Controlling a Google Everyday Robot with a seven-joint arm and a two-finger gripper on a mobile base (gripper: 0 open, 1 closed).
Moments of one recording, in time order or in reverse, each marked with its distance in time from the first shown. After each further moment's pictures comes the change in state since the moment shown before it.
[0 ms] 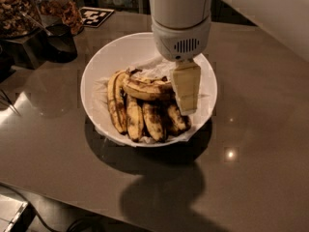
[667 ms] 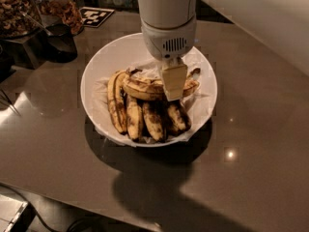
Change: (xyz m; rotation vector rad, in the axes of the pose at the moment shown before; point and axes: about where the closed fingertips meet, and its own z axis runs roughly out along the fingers) arm -0.021 -0.014 0.013 -0.033 -0.026 -0.053
